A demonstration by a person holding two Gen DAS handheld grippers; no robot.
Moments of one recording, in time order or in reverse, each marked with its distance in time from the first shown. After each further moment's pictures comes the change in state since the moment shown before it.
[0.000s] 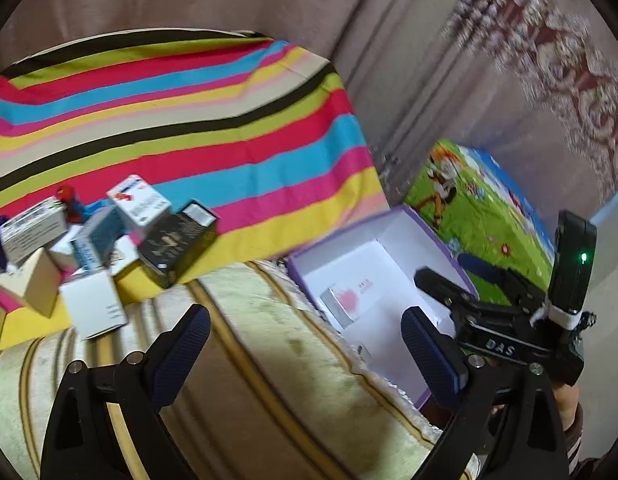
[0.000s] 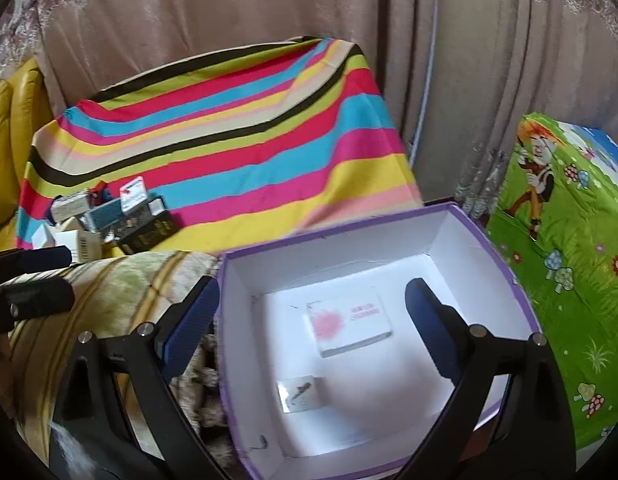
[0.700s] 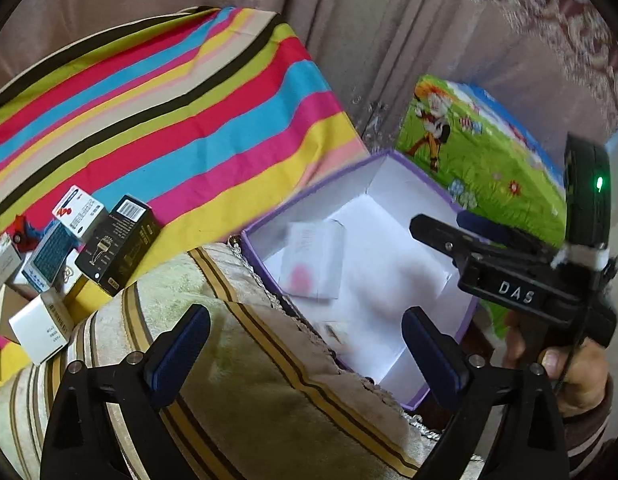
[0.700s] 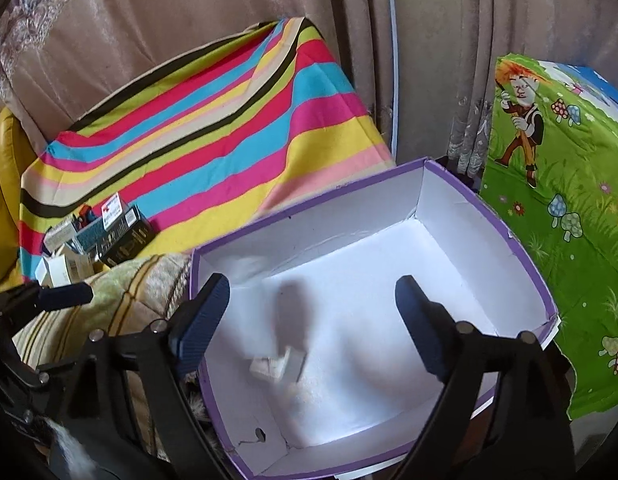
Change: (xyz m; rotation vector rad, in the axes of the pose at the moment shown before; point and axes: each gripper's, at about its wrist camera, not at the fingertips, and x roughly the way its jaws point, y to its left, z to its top) left arm 0.053 -0.059 -0.003 0.166 0.145 0.038; right arm 0.010 -0.049 -0.010 0.176 0.052 0.002
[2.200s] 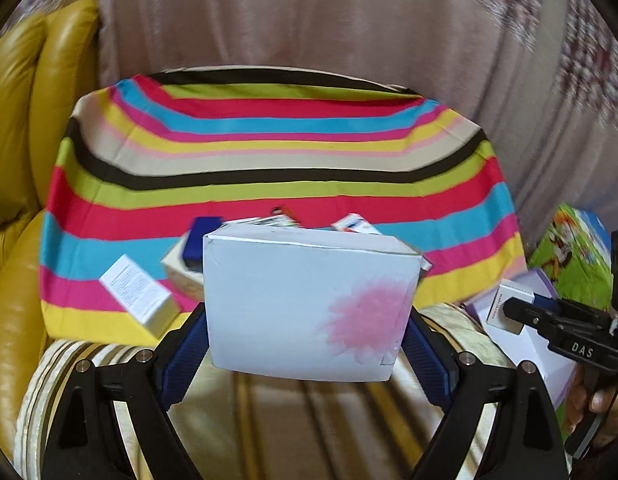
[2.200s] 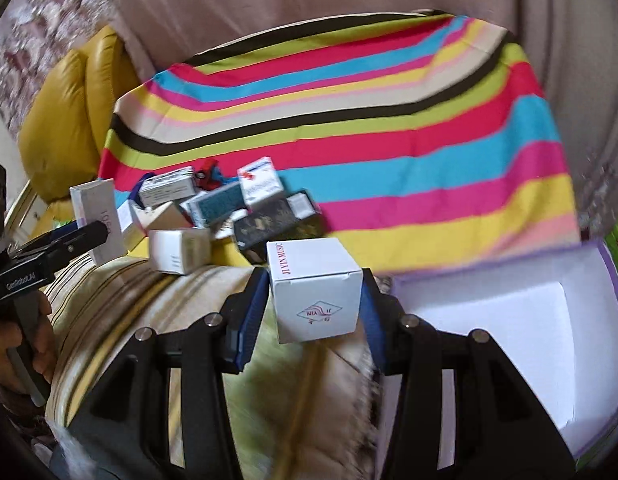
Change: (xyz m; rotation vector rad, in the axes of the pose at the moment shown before) left arm -0.114 0.147 -0.050 -0.315 -0.280 0.402; right arm 0.034 0.142 0.016 -0.280 0.083 0.313
